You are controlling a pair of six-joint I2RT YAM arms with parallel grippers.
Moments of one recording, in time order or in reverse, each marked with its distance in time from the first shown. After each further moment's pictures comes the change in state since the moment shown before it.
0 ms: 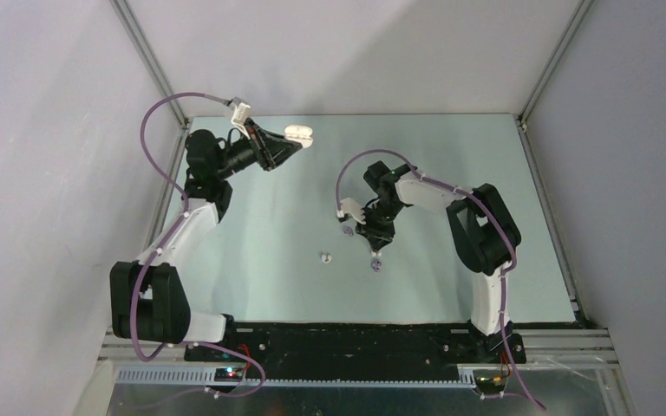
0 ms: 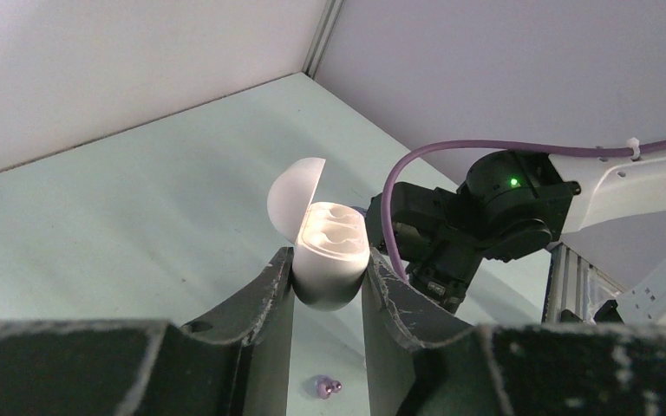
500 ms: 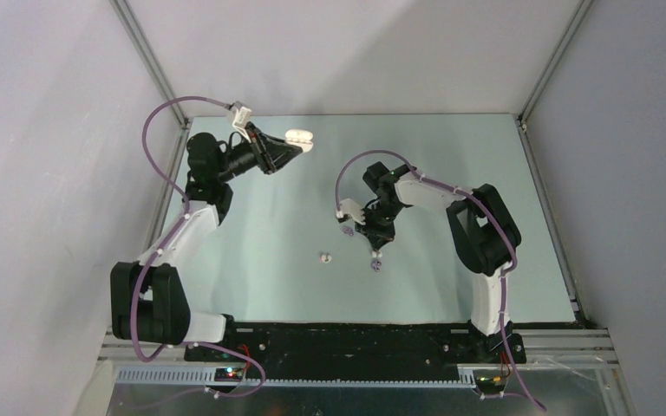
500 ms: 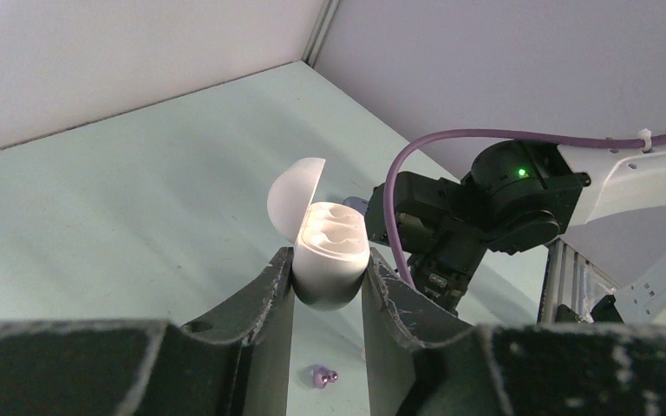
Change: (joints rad) left arm 0.000 -0.004 -0.031 -0.003 0.000 0.000; right arm 0.009 -0.005 -0.001 -0.012 0.013 0.028
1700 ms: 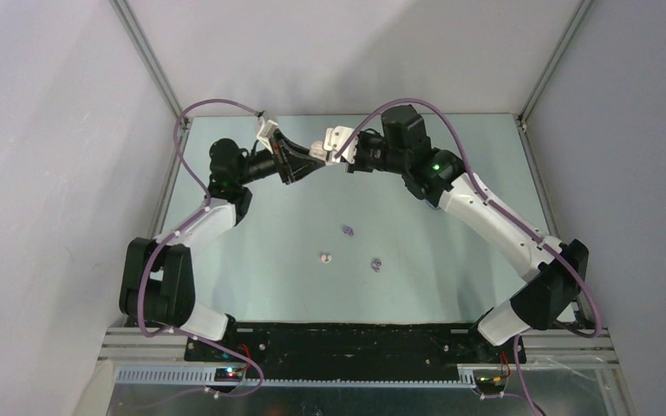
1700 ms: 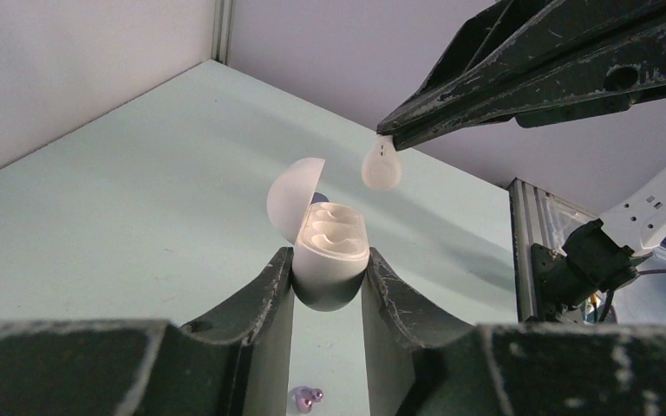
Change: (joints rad) left arm -0.117 0.116 -0.032 0.260 0.132 0.014; right arm 0.105 -0.461 0.147 0.563 0.199 0.104
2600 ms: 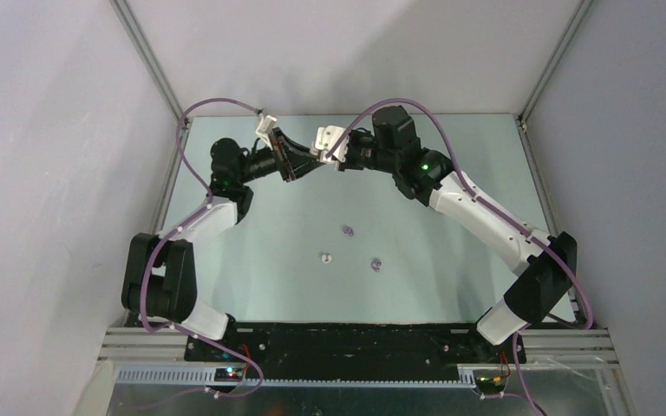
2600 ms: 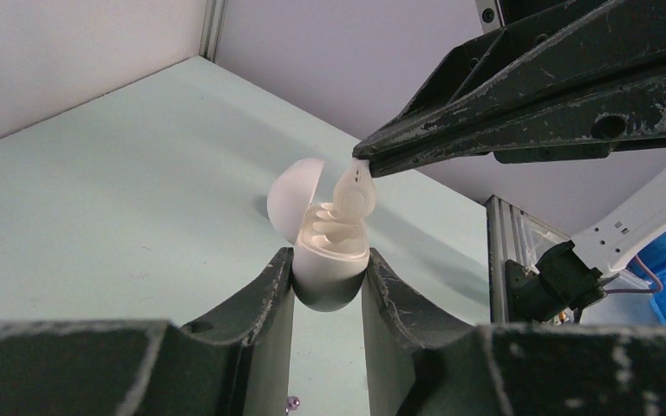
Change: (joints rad) left arm 0.001 0.029 0.009 0.044 -0.005 -0.106; right arm 0.029 0.053 0.008 0.091 0.016 0.012
